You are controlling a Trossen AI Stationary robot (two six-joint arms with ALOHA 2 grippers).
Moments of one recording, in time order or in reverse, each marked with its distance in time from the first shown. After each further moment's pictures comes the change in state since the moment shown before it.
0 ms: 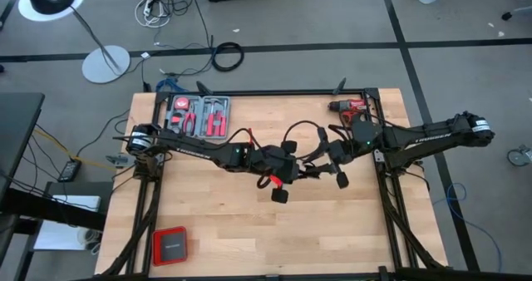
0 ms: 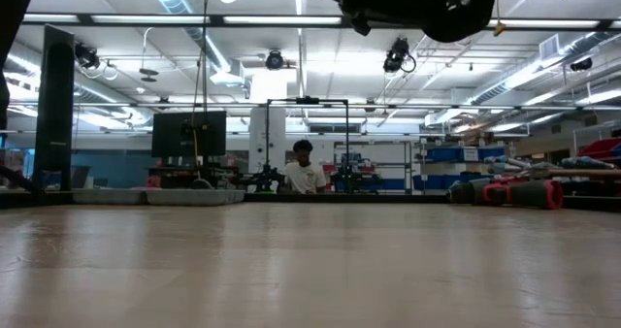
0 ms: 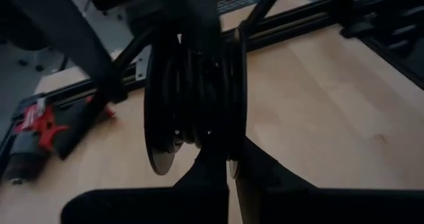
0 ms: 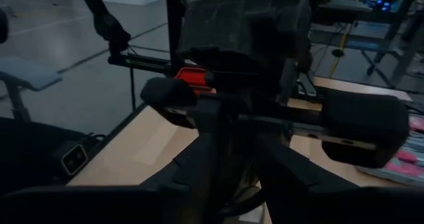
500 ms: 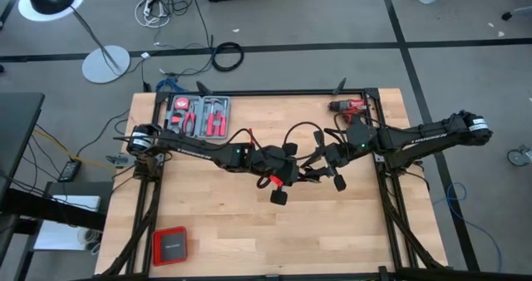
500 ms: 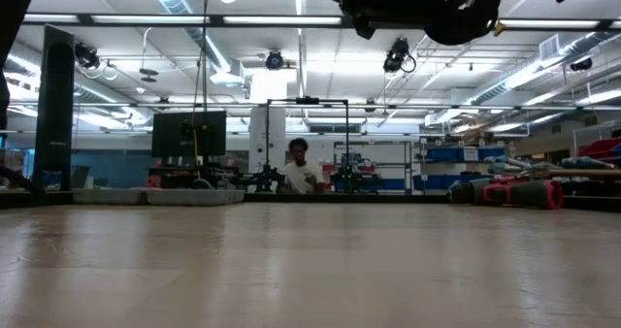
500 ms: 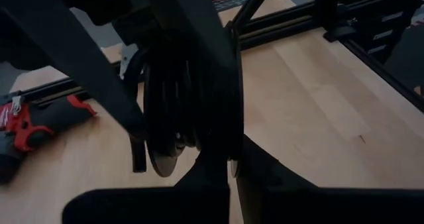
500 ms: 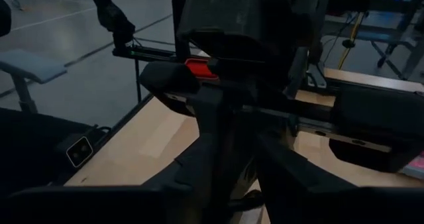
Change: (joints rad) left arm -0.002 0.002 -0.001 0.006 0.053 -0.029; right arm 0.013 0.051 0.000 0.005 -0.012 0.001
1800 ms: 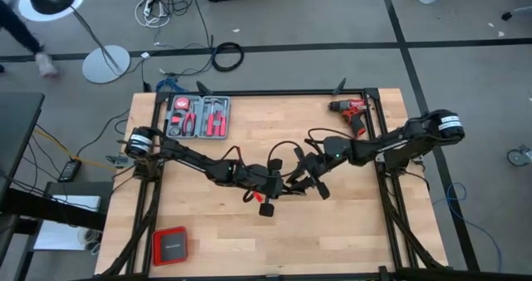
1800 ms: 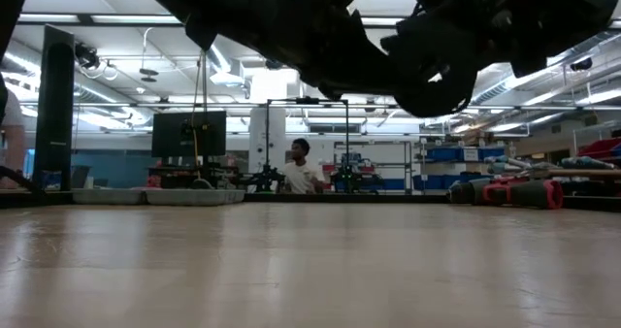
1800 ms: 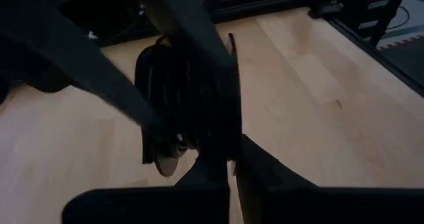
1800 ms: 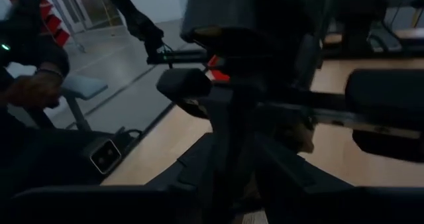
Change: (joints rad) left arm -0.064 -0.004 -0.386 0.424 -0.042 -0.125; right arm -0.043 0.402 -0.167 0.619 -0.211 0.209
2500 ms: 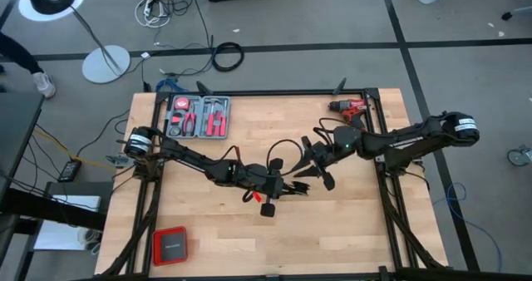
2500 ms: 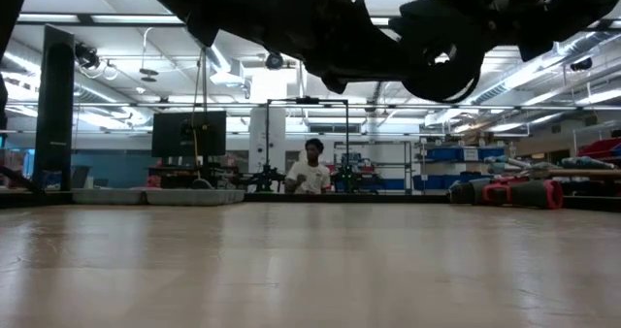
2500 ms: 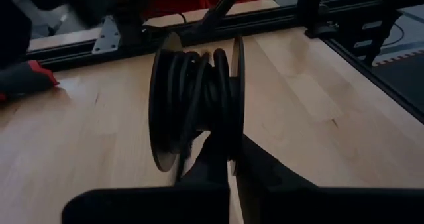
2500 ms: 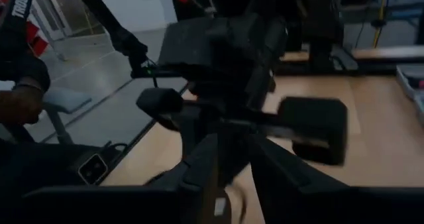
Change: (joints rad) left arm 0.000 -0.001 0.002 0.043 0.001 -0.016; right arm -0.069 -0.184 0.000 -0.139 0.004 -0.013
